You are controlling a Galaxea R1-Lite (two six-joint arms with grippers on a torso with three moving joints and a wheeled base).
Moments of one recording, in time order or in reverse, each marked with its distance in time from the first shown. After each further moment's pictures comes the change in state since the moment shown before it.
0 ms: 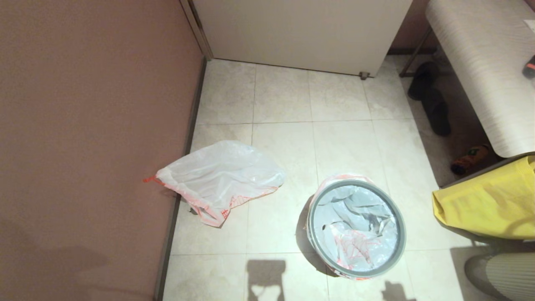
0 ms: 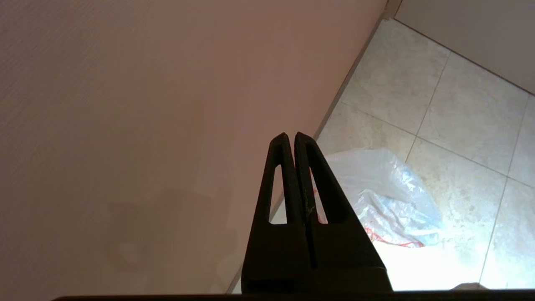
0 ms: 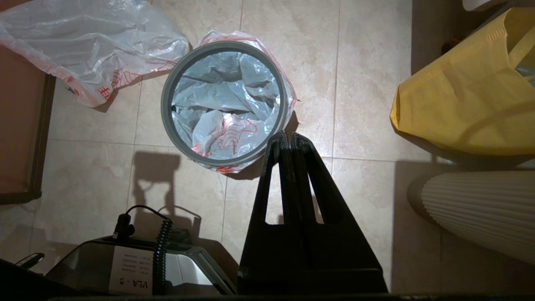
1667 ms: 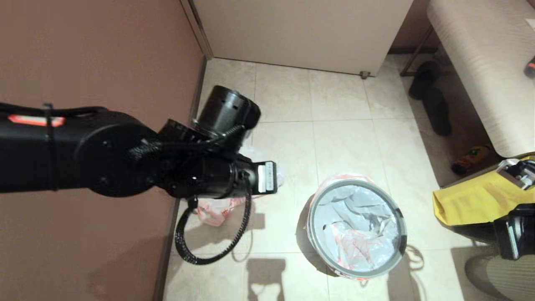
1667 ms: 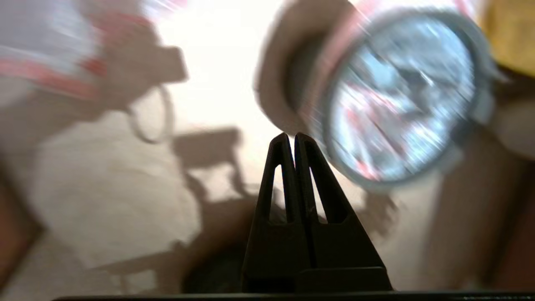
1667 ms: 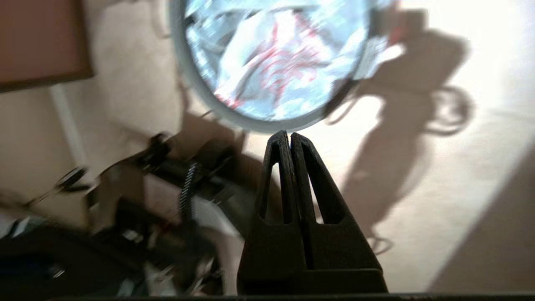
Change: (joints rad) left arm -0.616 1.166 -0.419 0.008 -0.351 -0.247; right arm 0.017 0.967 0.000 -0.370 0.262 -0.128
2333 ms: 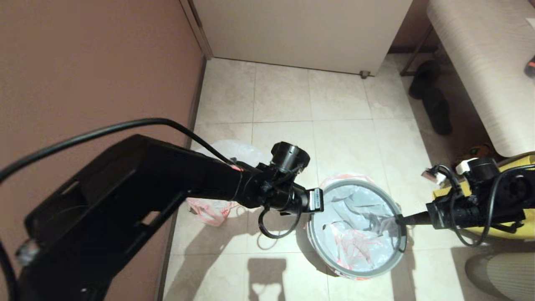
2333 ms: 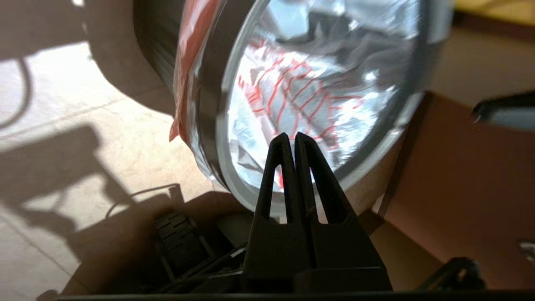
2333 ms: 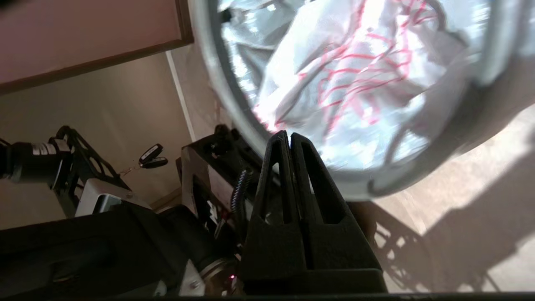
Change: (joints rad) left arm 0.034 0.493 -0.243 -0.204 -0.464 -0.040; right arm -0.020 0.637 -0.294 0.001 0.370 -0.062
